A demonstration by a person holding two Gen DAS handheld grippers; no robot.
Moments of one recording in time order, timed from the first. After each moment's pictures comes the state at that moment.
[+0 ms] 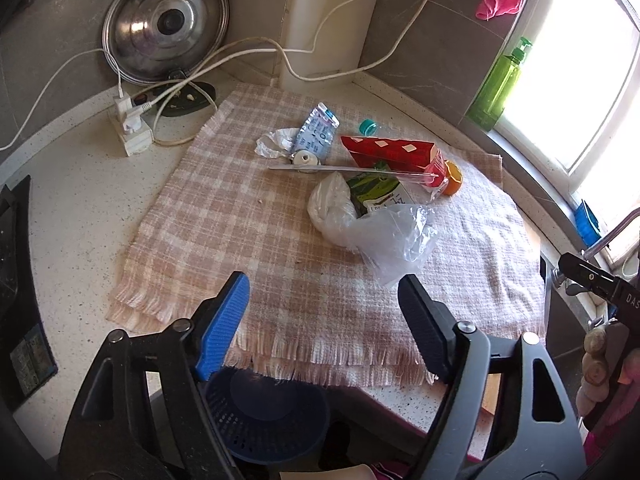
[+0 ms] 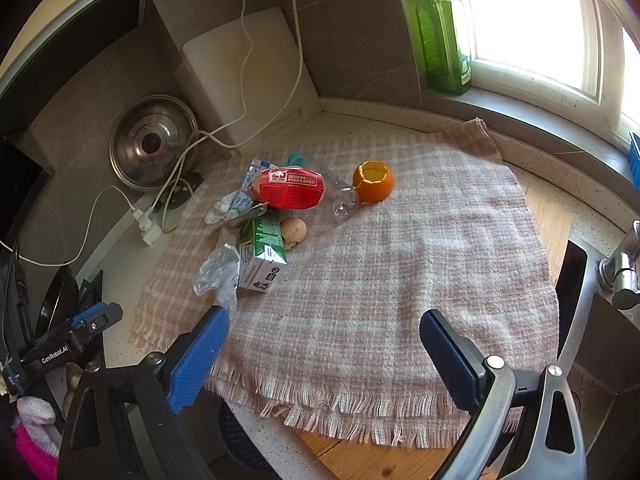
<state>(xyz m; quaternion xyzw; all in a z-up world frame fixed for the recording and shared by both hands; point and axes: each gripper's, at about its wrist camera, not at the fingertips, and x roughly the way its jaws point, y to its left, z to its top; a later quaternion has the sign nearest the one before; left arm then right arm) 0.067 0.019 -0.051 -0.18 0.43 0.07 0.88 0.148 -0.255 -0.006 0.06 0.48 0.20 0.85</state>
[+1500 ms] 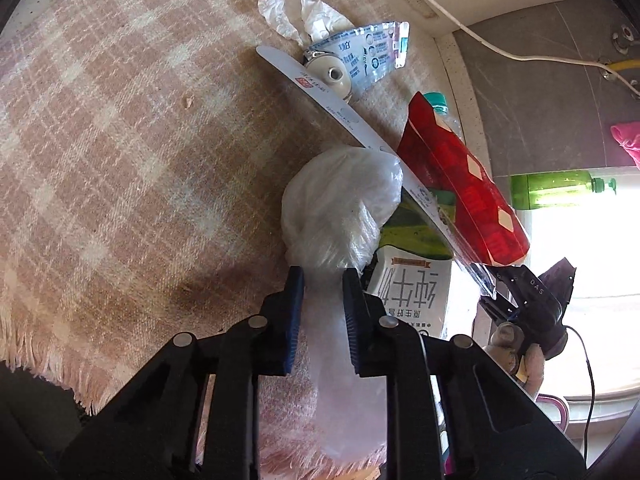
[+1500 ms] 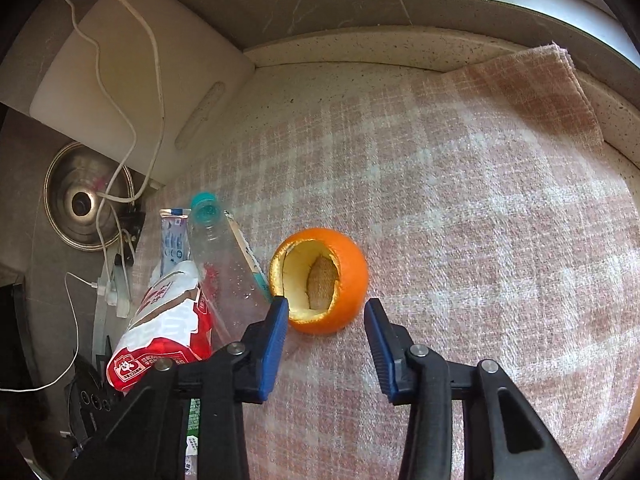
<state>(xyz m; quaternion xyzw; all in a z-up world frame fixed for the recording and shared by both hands) 0.197 0.063 -0.174 -0.50 0.50 0.06 0.71 0.398 -0.240 -0.135 0.16 0.62 0.20 0.74</state>
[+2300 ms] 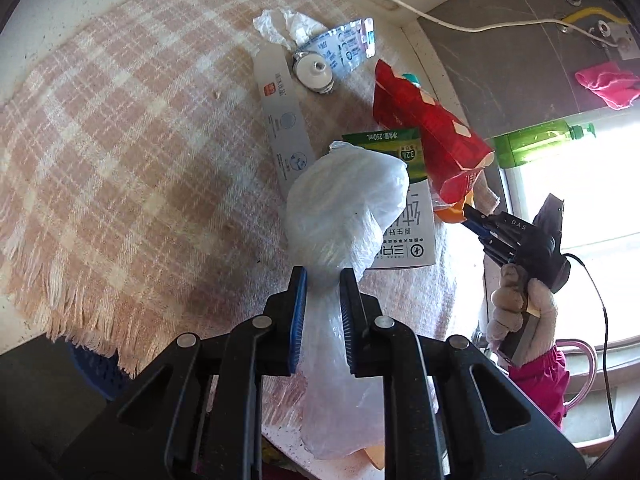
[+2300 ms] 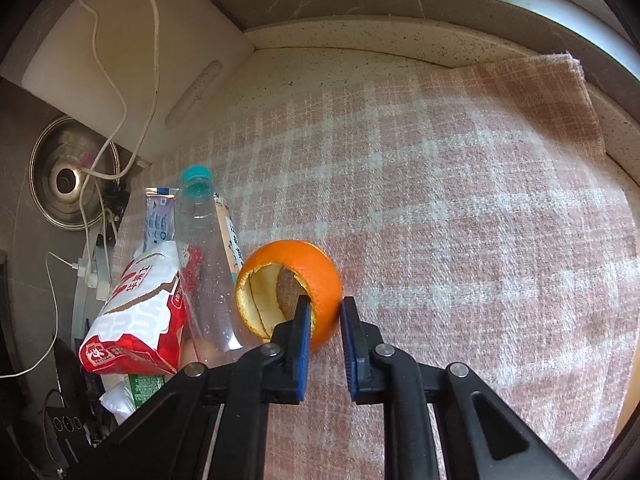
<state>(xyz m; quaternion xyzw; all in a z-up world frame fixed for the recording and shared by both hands) 0.143 0.055 -0.138 -0.43 0.49 0.04 0.75 0.389 -0.232 -0.130 0.11 0.63 0.19 0.75</state>
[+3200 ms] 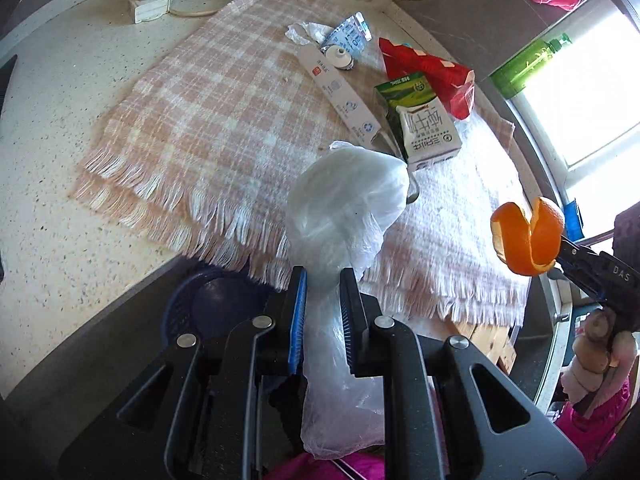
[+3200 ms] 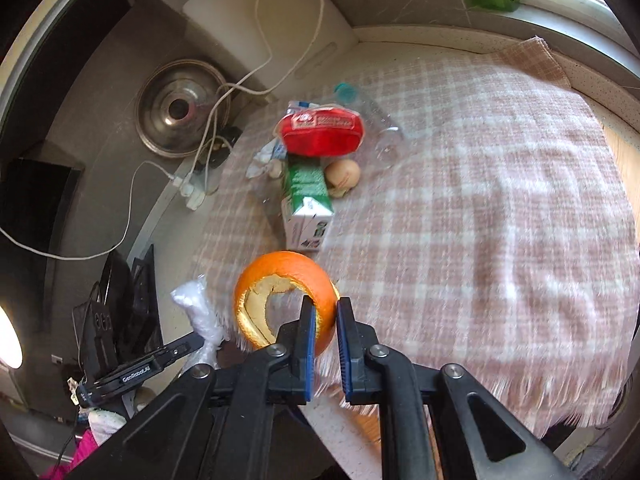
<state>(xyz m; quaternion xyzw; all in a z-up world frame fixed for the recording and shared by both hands) 0.027 0.044 -0.114 -0.28 0.52 0.05 0.81 0.158 -0.224 -0.046 0.12 0.58 0.30 0.75</state>
